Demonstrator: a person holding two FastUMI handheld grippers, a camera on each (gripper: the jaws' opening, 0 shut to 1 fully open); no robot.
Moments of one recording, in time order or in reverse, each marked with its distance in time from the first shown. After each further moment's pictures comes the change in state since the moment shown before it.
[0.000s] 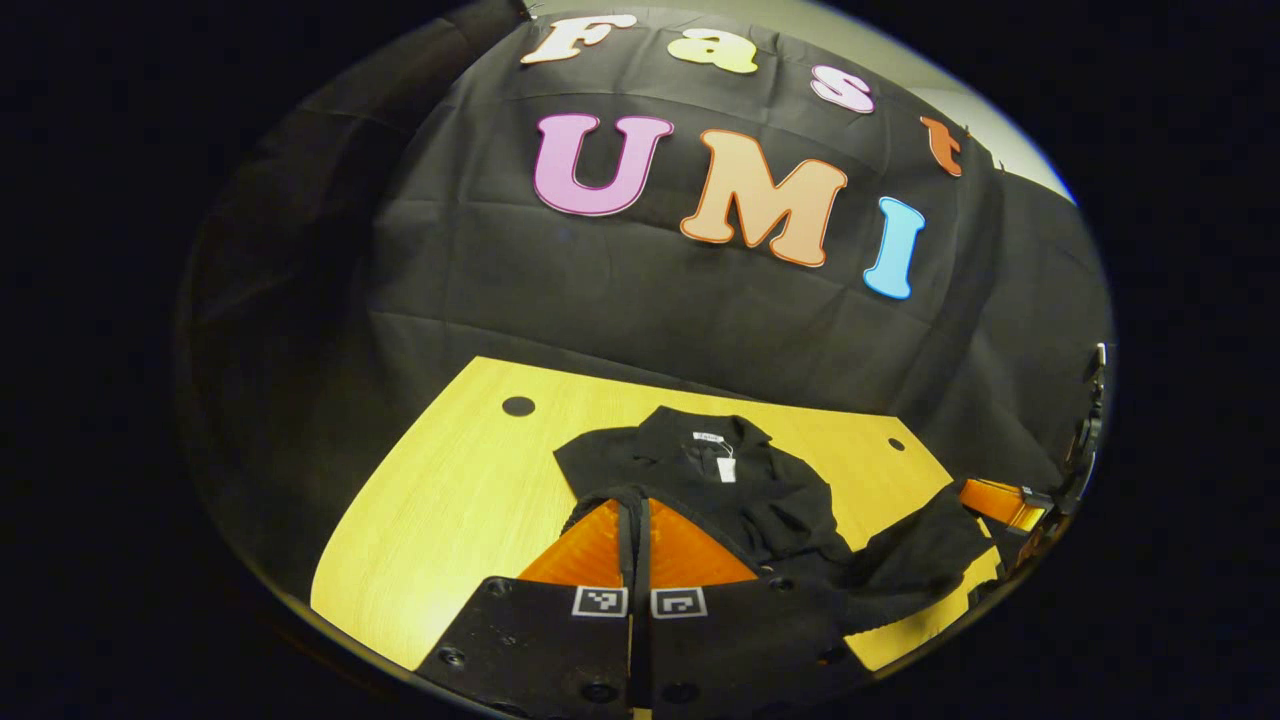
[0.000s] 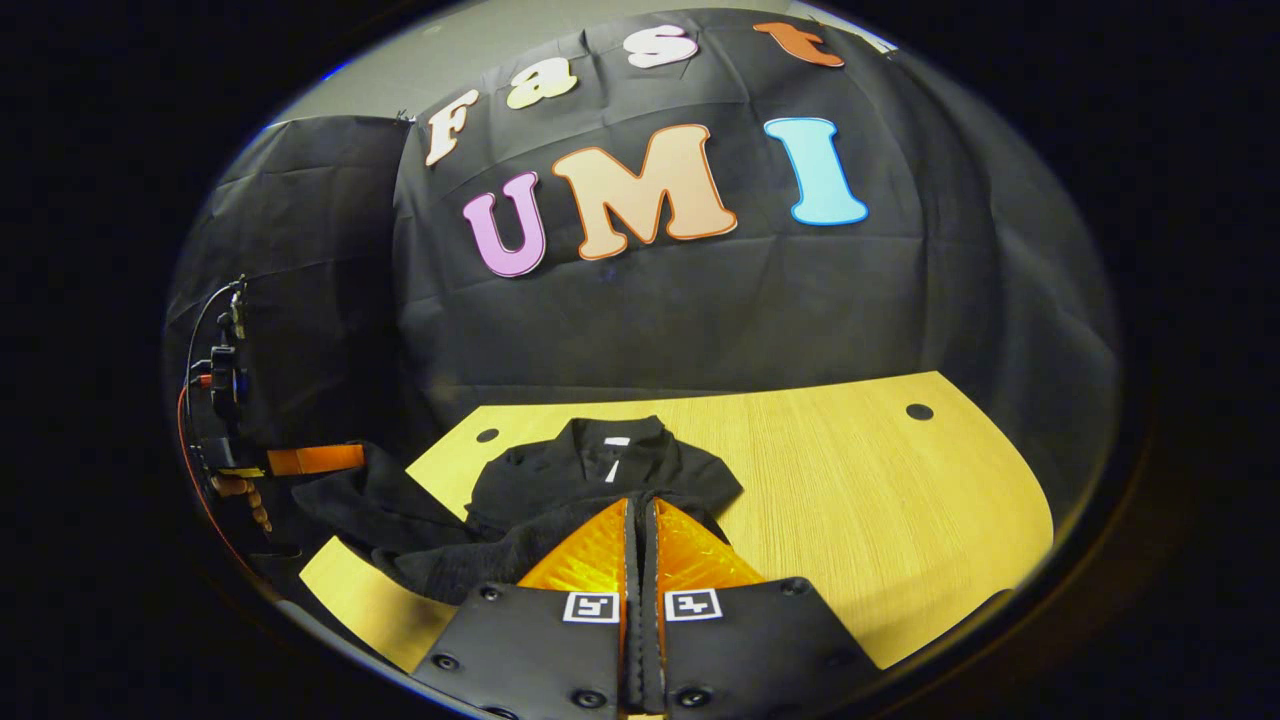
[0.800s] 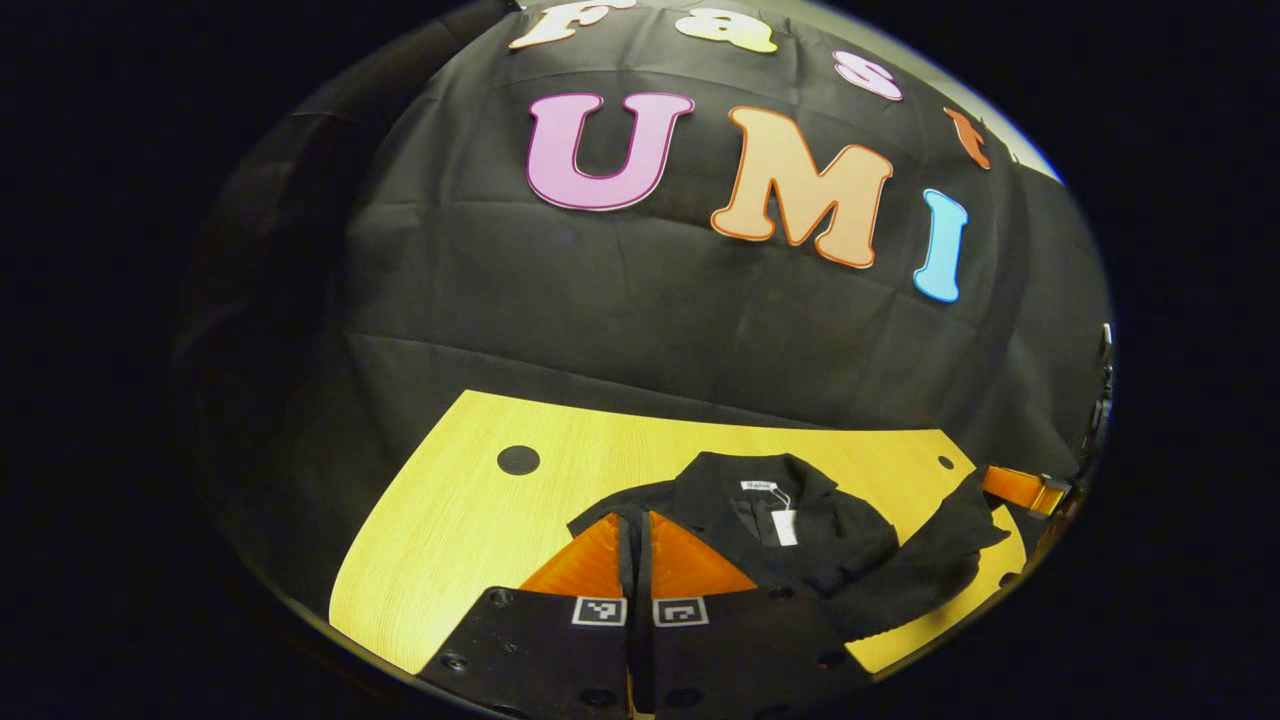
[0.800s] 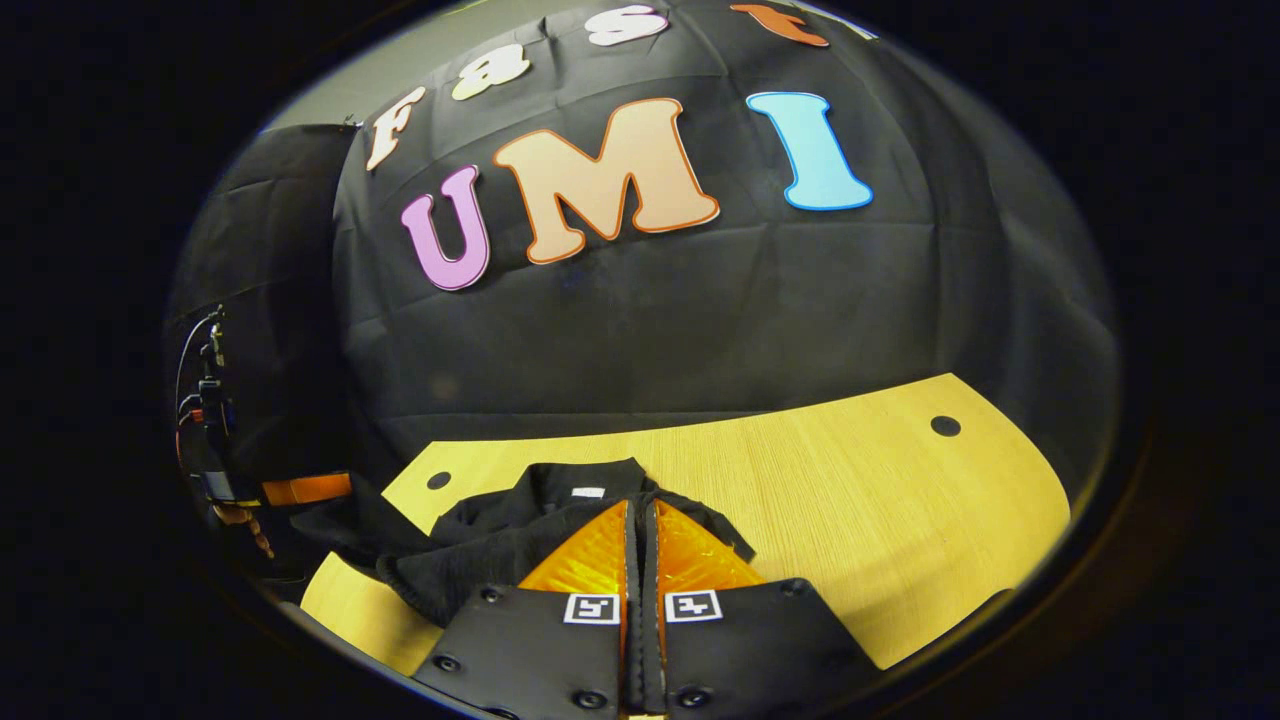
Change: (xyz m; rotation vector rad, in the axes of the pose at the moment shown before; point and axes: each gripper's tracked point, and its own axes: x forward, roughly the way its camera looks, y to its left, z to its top) left arm 0.126 0.046 0.031 0.030 0.004 0.026; right arm 0.128 -0.012 0.045 0.079 0.006 -0.090
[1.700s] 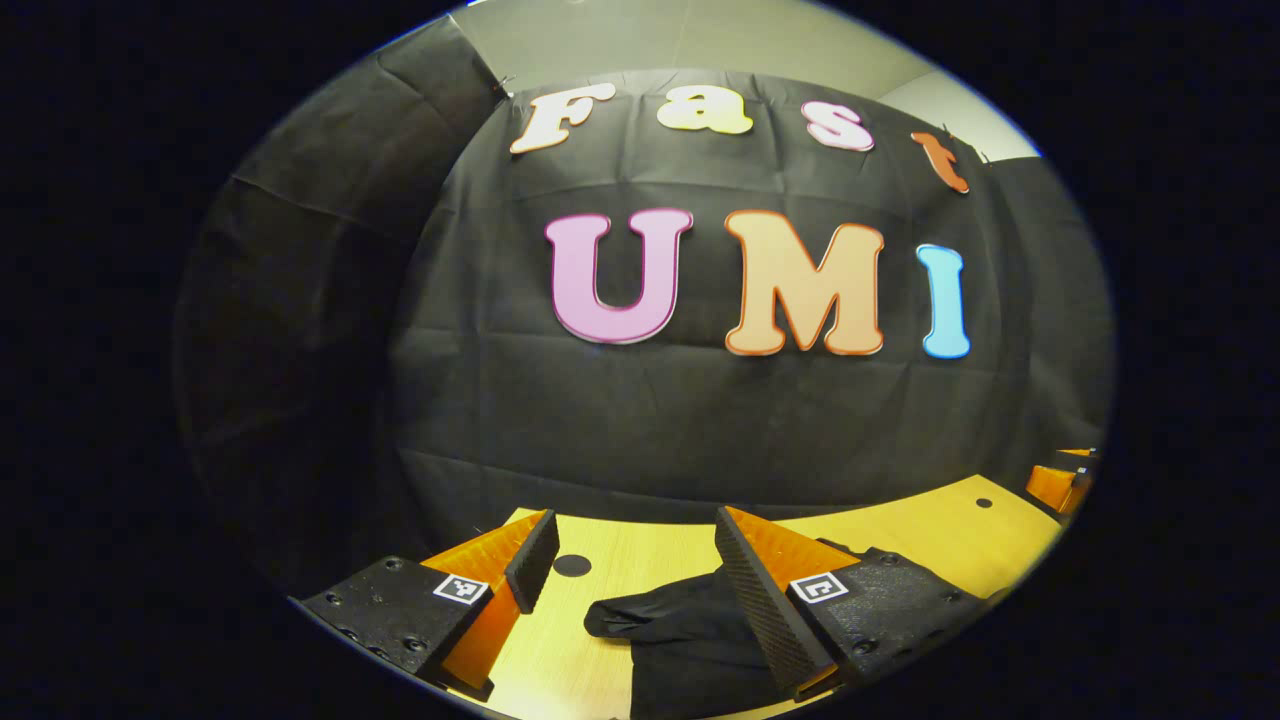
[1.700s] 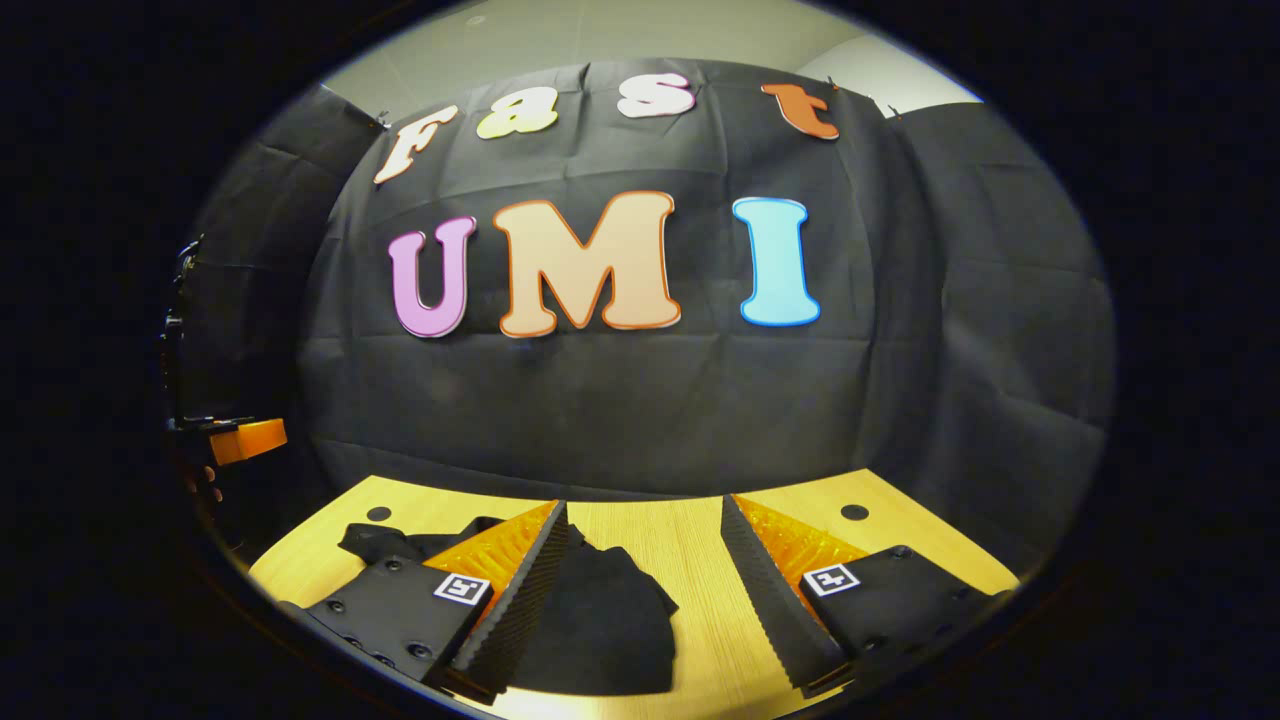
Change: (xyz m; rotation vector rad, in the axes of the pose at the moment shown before) left arm -0.076 0.001 0.098 0.118 -0.385 0.122; right arm -0.084 -0.004 0.052 -0.131 -0.290 -0.195
